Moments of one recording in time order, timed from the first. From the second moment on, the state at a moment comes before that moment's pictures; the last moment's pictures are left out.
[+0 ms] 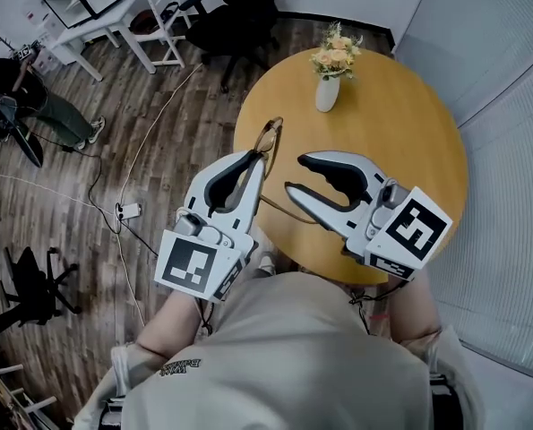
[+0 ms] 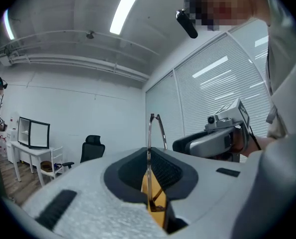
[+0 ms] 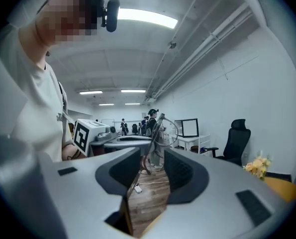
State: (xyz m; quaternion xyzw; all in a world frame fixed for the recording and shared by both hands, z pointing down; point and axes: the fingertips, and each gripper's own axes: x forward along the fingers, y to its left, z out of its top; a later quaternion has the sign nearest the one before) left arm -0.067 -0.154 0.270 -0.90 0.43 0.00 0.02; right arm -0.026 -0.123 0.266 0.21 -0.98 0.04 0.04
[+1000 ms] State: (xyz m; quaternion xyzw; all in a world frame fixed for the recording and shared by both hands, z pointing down) left arm -0.037 -0.132 0.277 -0.91 0.40 -0.01 0.01; right arm -0.037 -0.106 0.313 0.18 -0.97 0.02 0.15
